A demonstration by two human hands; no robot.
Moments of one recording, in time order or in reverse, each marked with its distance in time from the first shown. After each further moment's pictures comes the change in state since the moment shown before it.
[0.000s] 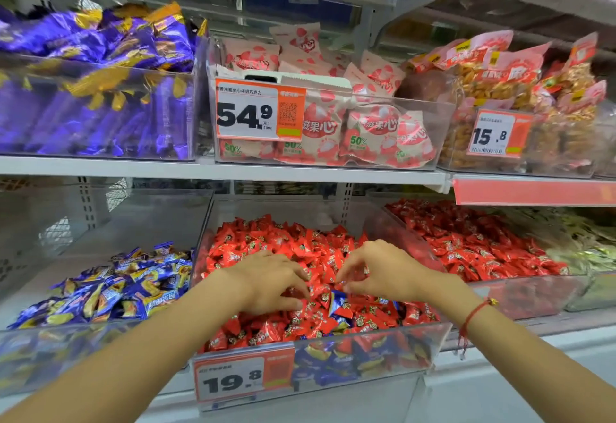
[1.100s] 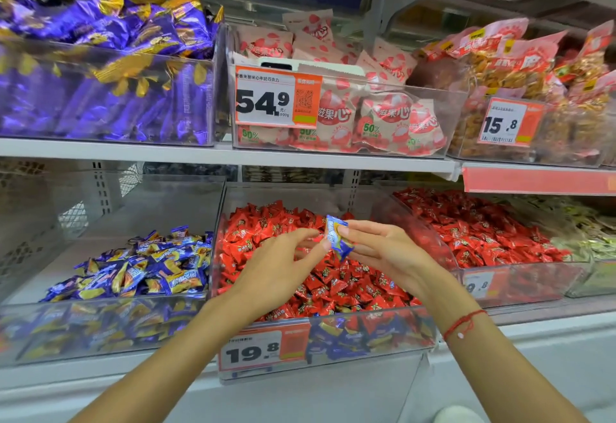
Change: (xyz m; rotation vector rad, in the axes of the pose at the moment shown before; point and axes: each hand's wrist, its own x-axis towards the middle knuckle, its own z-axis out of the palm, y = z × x) left_hand -0.036 0.041 -0.004 -0.867 0.559 -0.321; right_hand -0.013 -0.040 0.005 1.282 0.207 0.315
